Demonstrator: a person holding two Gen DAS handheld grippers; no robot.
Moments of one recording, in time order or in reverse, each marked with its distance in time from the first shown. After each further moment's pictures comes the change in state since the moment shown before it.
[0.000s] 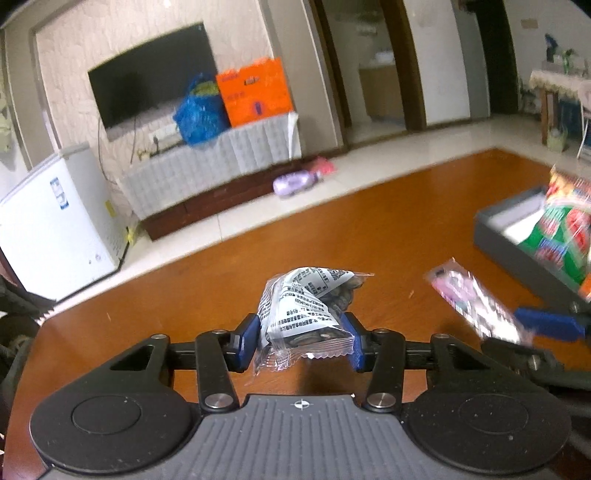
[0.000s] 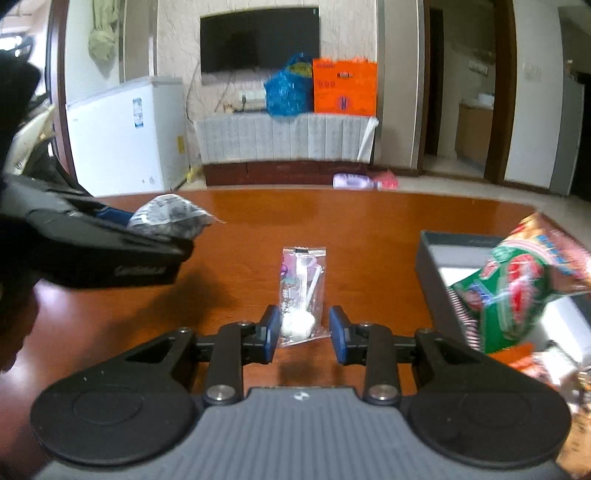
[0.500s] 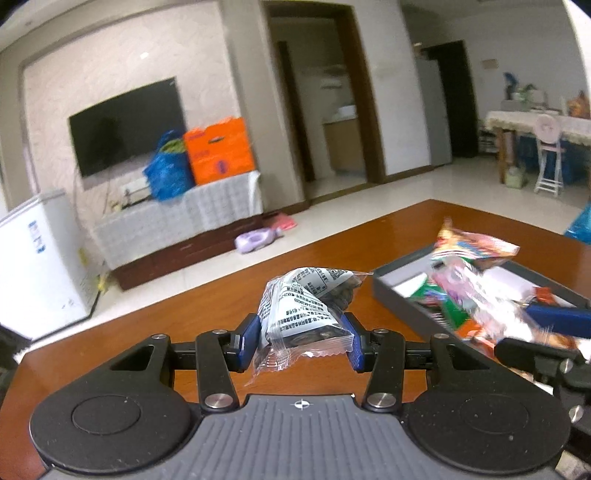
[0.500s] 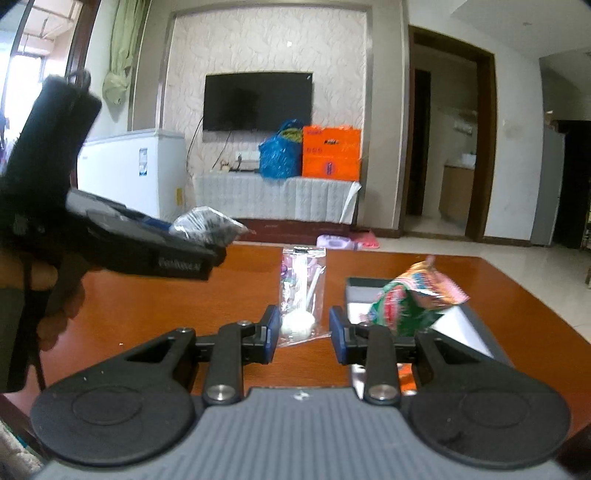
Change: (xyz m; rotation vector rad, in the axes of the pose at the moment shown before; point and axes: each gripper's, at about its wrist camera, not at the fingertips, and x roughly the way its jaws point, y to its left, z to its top) left arm -0.078 -0.081 -0.006 0.040 -0.177 -0.112; right arm -0.167 -0.048 -0.037 -0.037 -0.207 -0.039
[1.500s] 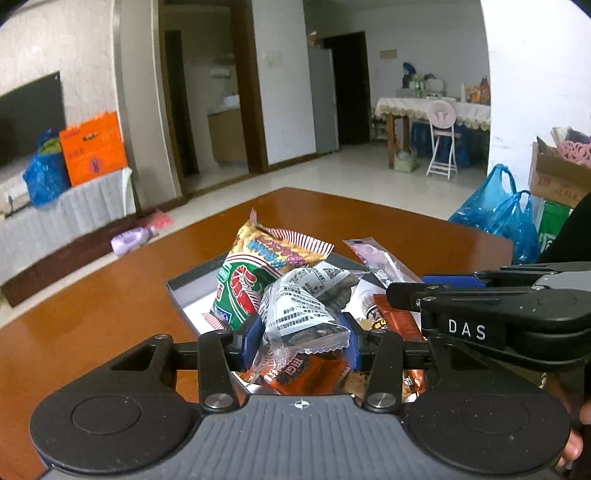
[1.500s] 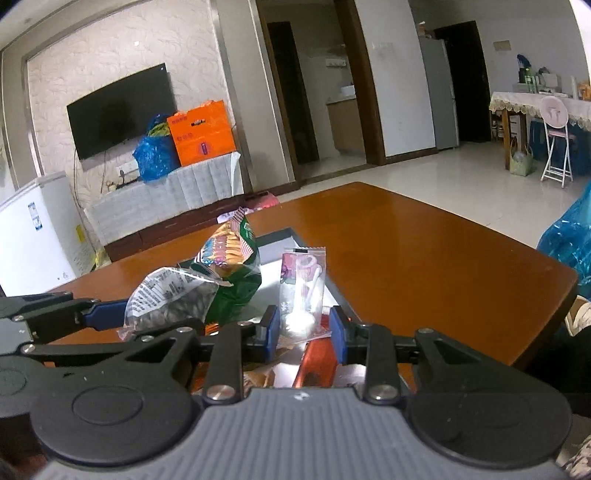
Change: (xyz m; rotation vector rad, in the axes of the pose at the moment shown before) left arm 0.060 -0.118 -0.003 0.061 0.033 -0.365; right arm 0.024 -0.175 -0.022 0.369 0.130 -0.258
